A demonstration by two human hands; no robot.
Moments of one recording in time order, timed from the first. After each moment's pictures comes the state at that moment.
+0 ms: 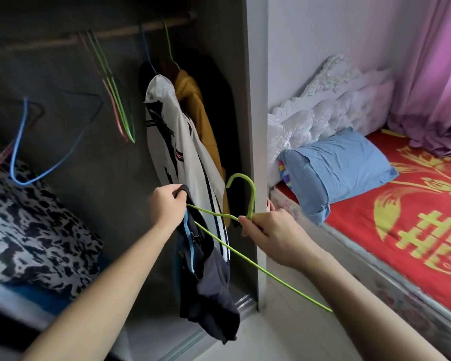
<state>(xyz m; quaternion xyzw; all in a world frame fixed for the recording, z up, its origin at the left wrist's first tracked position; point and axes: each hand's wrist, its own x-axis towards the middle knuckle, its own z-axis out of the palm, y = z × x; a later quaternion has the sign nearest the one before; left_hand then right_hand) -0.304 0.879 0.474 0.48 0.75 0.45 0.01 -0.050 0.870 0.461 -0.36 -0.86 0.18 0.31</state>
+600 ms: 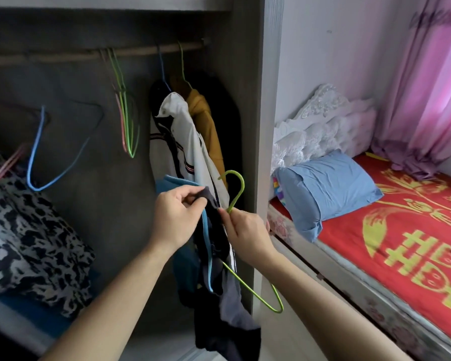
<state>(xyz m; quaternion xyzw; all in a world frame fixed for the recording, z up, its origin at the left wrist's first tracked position) -0.296 0.823 0.521 0.57 0.56 0.58 0.11 -0.140 0.865 0.468 -0.40 -0.79 0.15 0.44</state>
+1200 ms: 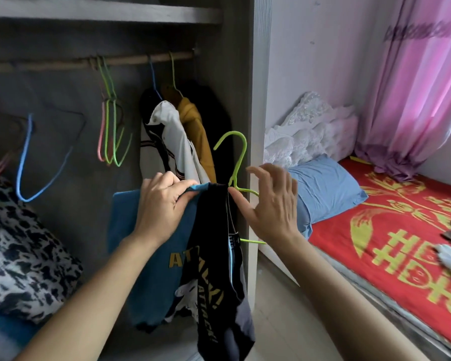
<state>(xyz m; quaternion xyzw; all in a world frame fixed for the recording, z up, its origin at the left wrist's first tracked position) -0.330 0.838 0.542 0.72 0.54 0.38 -0.22 -0.102 0.888 0.511 -0.42 -0.71 -0.16 0.55</state>
